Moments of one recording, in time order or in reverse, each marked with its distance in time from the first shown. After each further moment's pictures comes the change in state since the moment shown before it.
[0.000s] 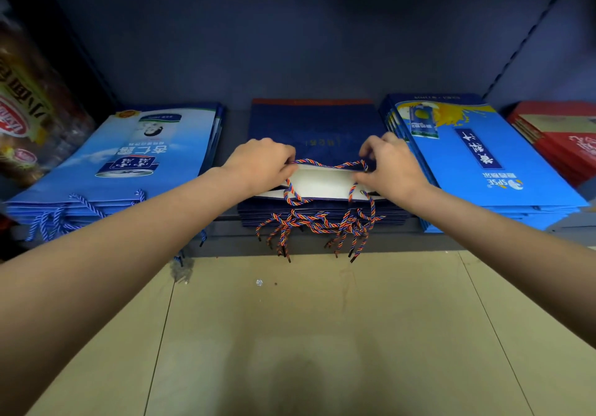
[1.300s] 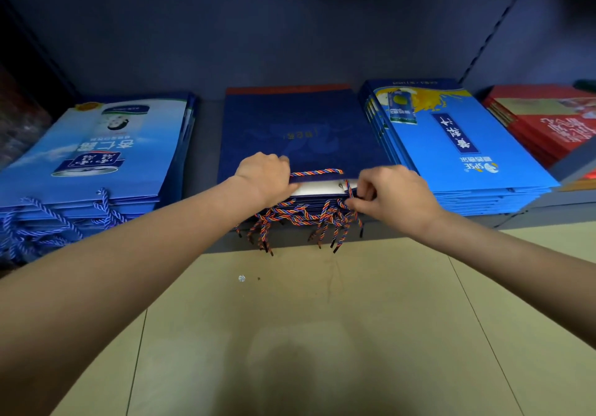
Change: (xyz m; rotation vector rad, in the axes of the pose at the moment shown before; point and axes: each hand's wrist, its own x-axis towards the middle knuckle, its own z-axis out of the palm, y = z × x) left_hand 0.013 0.045 0.031 0.274 -0.164 -0.026; right_hand -0.061 0.014 -0.014 -0.149 -0.130 -0.048
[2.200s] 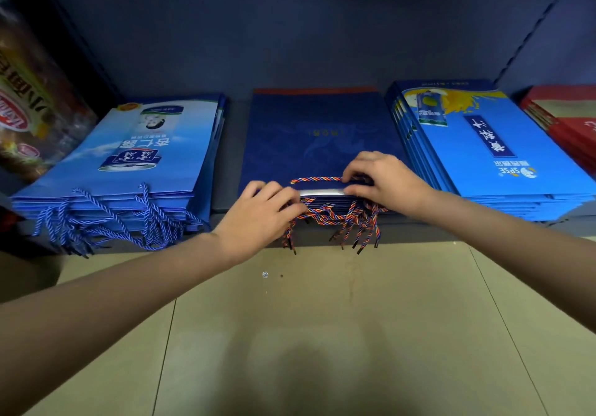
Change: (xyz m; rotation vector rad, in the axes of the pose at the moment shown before) left_hand -0.066 -0.035 0.070 -0.015 0.671 0.376; right_hand 0.045 -0.012 0.015 0.139 -0.066 -0.325
